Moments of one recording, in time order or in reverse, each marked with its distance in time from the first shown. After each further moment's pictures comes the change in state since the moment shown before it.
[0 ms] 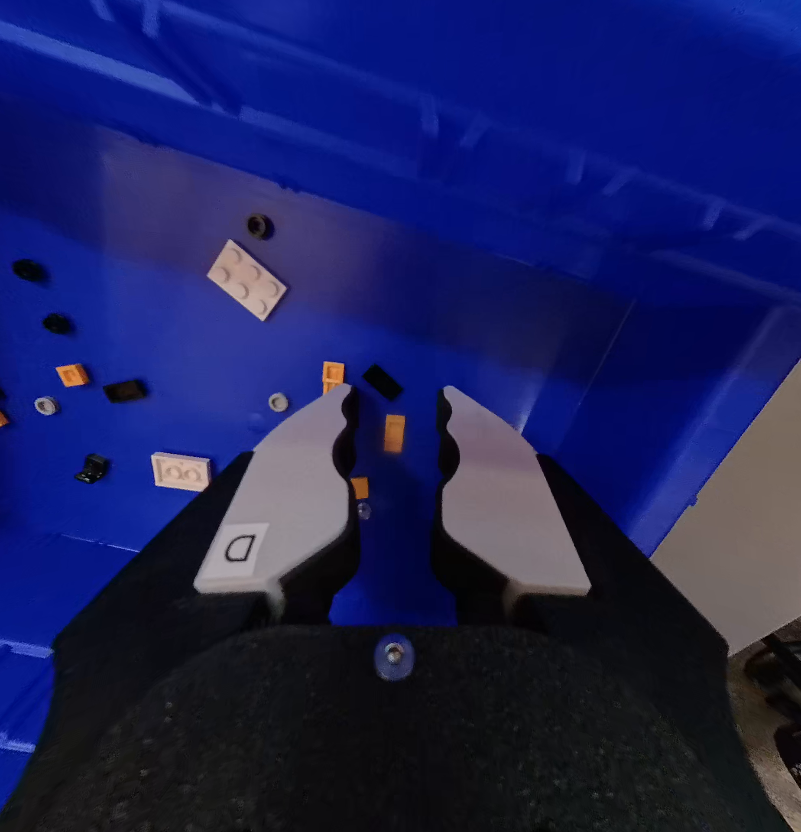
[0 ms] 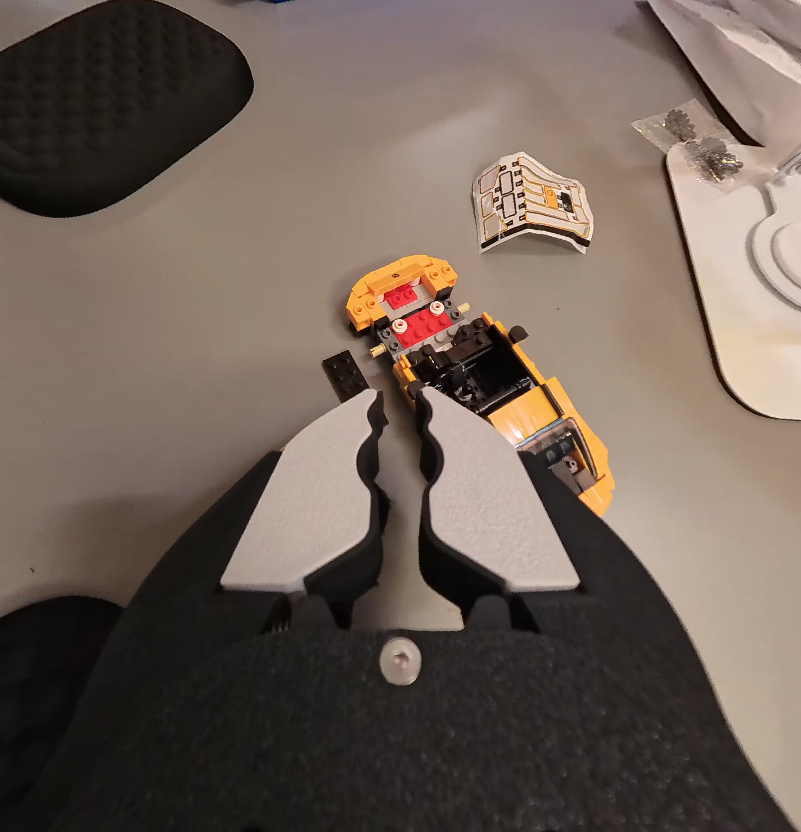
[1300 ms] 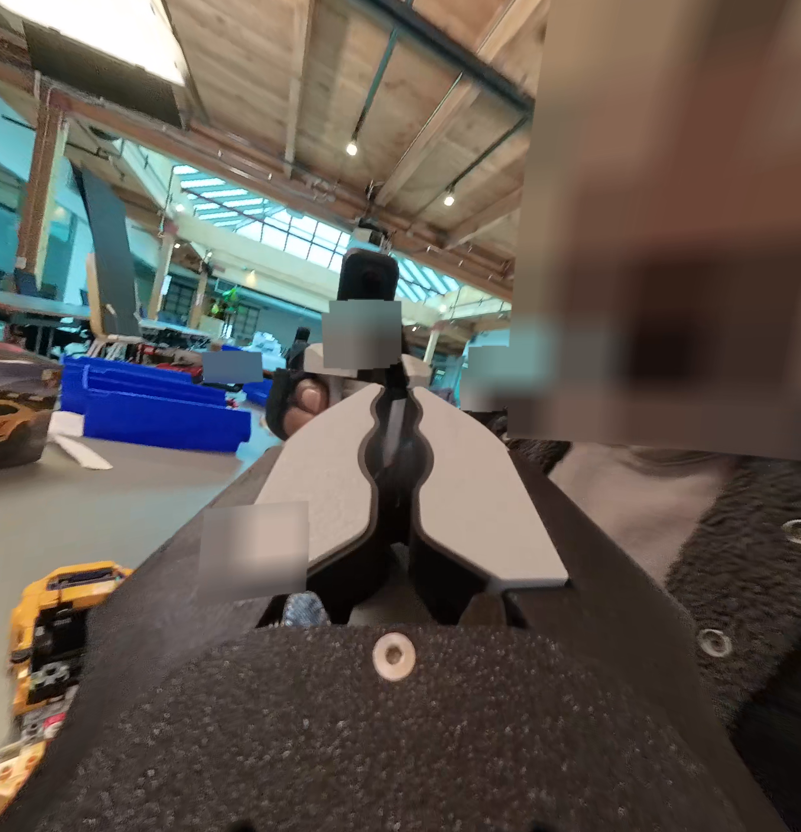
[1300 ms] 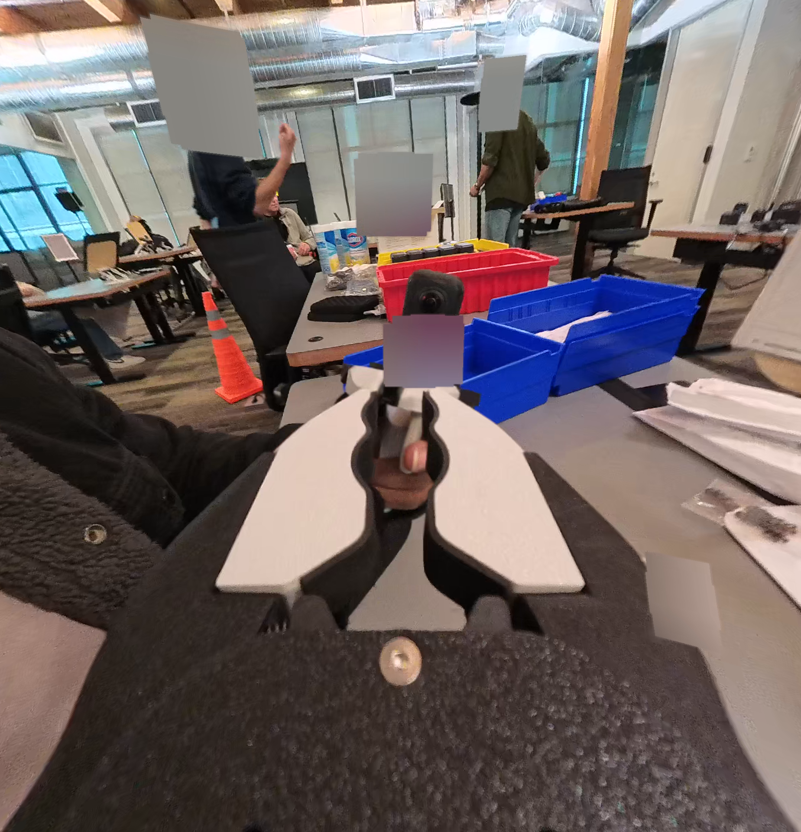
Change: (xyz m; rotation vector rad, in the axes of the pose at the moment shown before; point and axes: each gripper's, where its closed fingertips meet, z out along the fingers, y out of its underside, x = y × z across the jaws) left arm 0.261 -0.256 -0.200 1.565 1.133 0.221; right arm -0.073 -0.225 -0.048 0.717 -0.064 0.182
